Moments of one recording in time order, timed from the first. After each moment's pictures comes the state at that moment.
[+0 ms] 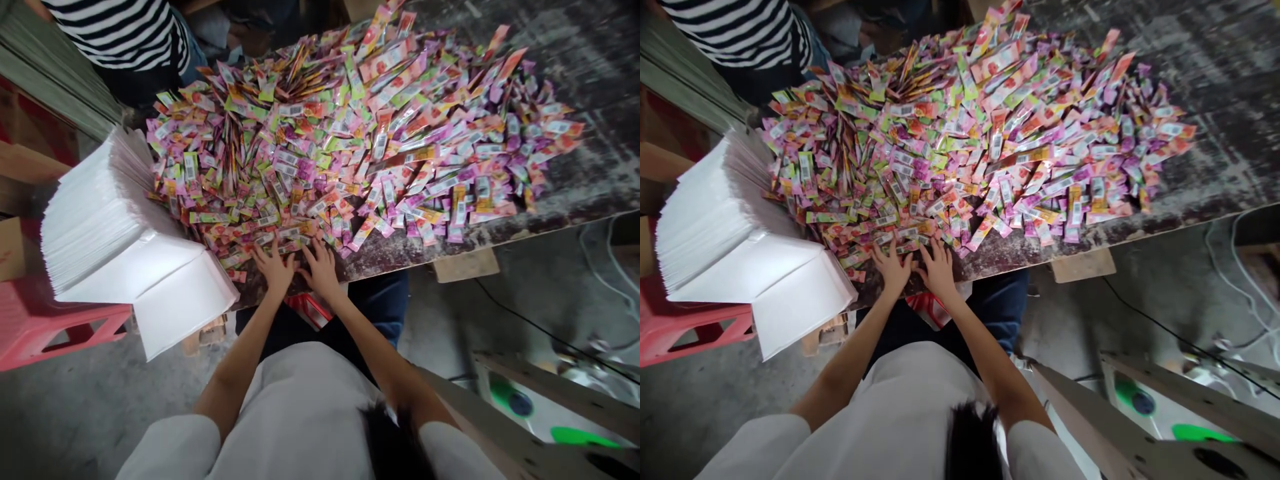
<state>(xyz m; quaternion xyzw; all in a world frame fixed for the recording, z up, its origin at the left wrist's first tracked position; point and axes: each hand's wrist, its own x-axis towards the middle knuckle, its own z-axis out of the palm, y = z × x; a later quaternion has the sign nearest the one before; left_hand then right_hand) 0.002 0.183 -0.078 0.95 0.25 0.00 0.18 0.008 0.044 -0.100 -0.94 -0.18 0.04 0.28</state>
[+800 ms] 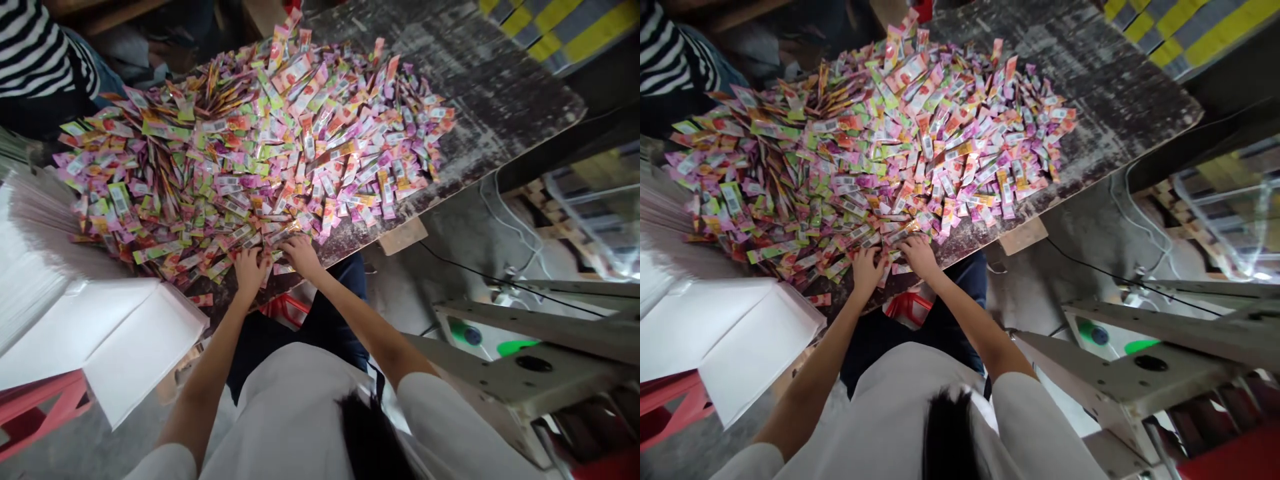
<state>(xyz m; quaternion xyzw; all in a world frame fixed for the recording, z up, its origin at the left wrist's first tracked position) 0.043 0.177 -0.064 0.98 0.01 -0.07 0.18 0.063 0.002 -0.098 -0.94 -0.20 0.05 0.26</state>
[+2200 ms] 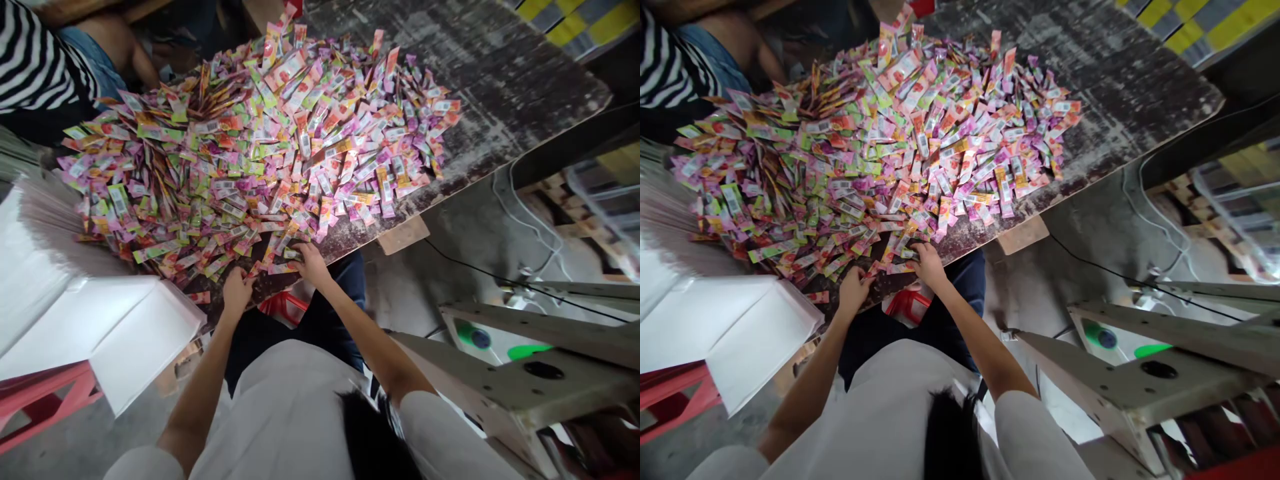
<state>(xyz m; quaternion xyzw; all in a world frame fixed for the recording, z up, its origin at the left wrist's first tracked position) 0.003 0.208 -0.064 0.97 0.10 -0.16 0.16 0.029 -0.030 -0.100 -0.90 -0.05 0.04 0.43</state>
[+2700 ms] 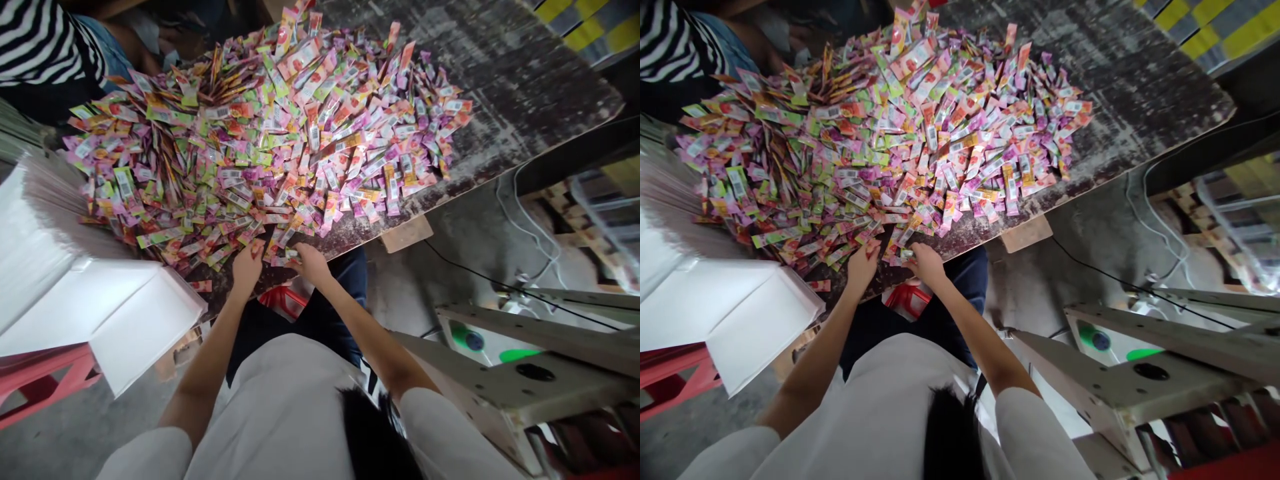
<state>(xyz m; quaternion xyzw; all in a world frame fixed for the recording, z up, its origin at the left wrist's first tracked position) 0.029 0.172 -0.043 0.96 0.12 -0.14 0.21 0.021 -0.020 -0.078 -0.95 -0.09 0.12 0.28</state>
